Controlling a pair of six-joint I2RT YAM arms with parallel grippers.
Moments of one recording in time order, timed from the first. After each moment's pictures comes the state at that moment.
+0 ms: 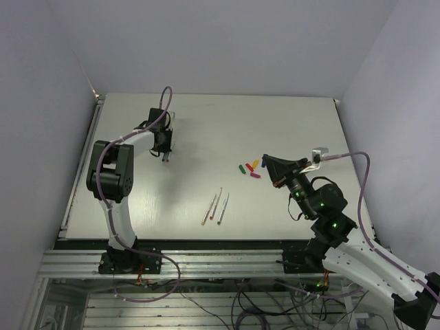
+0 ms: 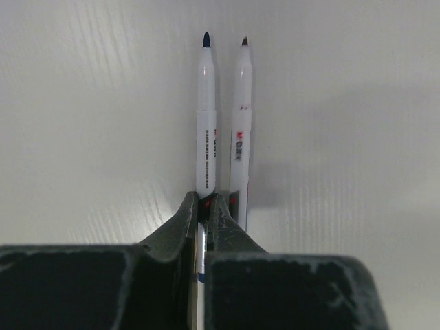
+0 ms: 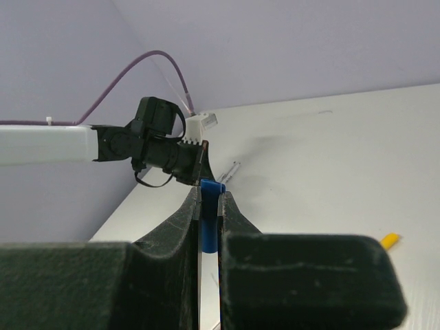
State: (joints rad) left arm -0.20 1.98 1.29 -0.26 -0.03 -0.03; right arm 0.79 0.57 0.47 0.29 0.30 0.42
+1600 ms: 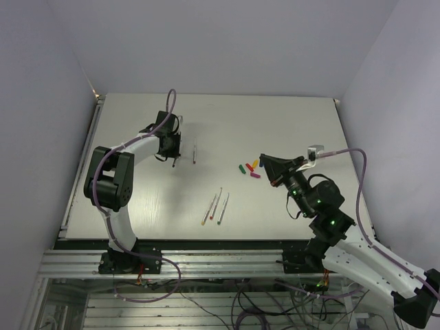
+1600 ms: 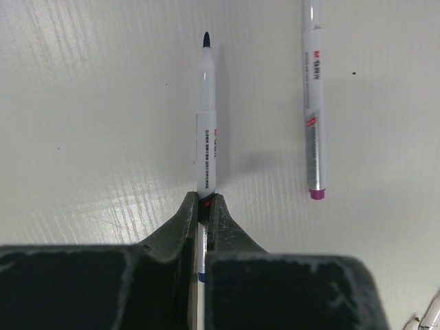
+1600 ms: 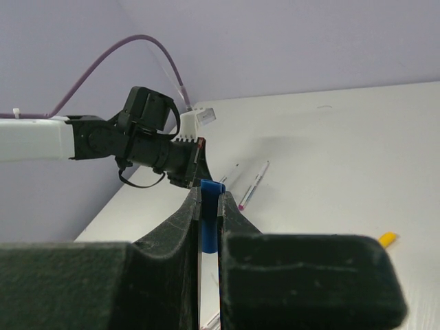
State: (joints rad) left arm -0.28 1.87 1.22 -0.33 0.03 -0.17; right arm 0.79 0.60 0.49 0.28 0.28 0.40
